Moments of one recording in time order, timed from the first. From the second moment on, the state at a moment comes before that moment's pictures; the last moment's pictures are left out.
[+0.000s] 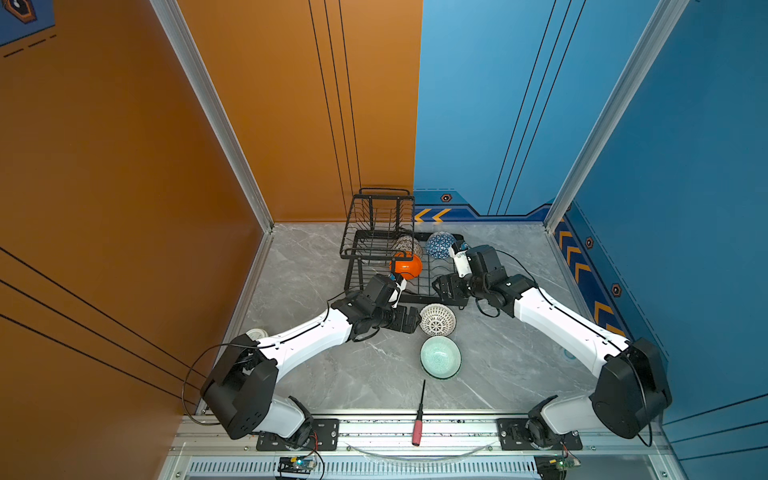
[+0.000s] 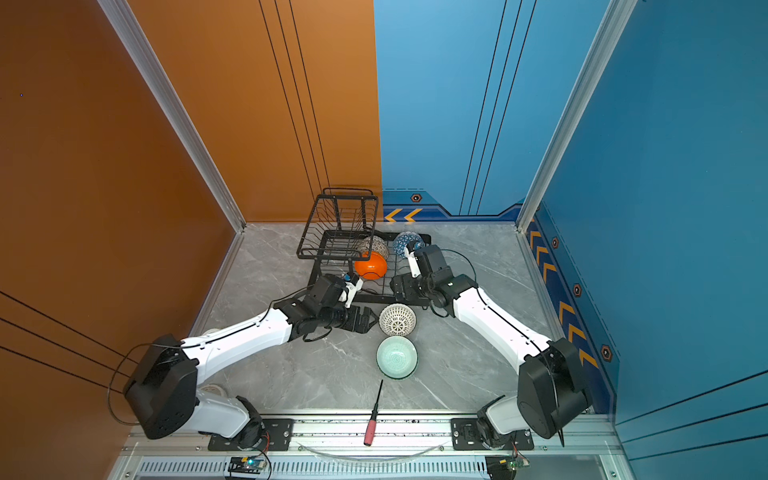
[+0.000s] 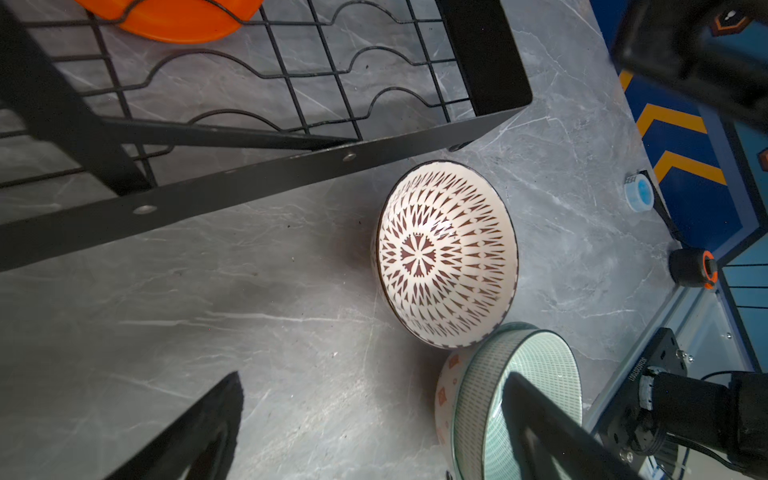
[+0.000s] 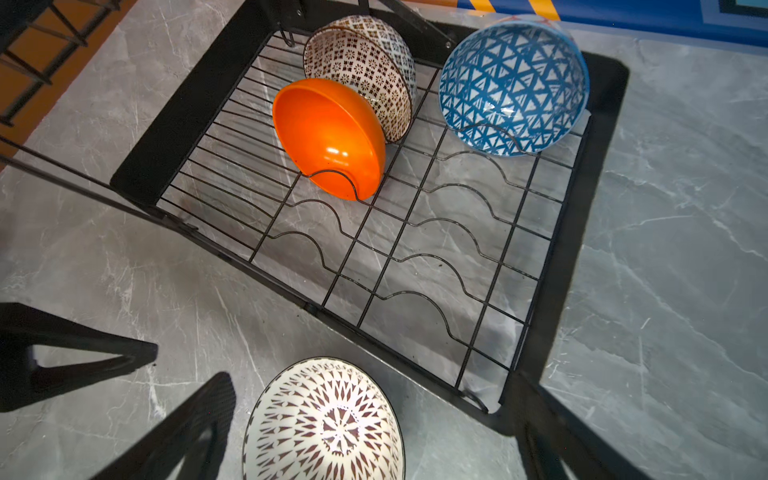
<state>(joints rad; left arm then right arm) -0.69 1.46 0.91 -0.29 0.20 -0.46 0.50 1.45 1.11 -0.43 -0.05 0.19</state>
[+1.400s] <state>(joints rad) -0.72 1.85 1.09 -0.17 0.32 -0.50 0.49 1.53 1.17 -0.46 -0.03 0.18</state>
